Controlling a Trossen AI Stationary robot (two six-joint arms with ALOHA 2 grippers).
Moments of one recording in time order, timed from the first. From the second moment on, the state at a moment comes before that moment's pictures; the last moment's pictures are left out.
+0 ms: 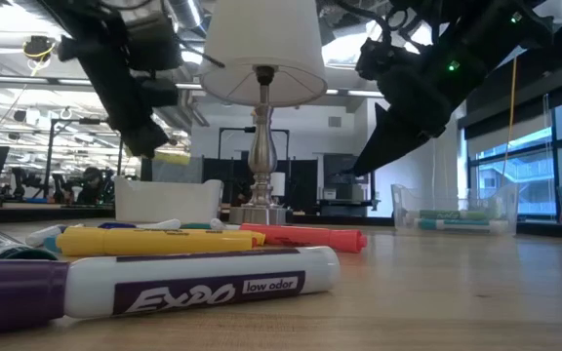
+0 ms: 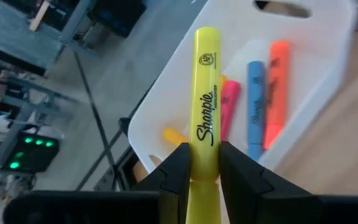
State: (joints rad) left arm 0.33 1.19 0.64 -0.50 -0.86 -0.12; right arm 0.26 1.56 0.84 -0.18 0.55 0.40
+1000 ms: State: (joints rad) left arm 0.33 1.27 0.64 -0.53 -0.52 -0.10; right arm 0.26 1.56 0.84 -0.18 0.55 0.41
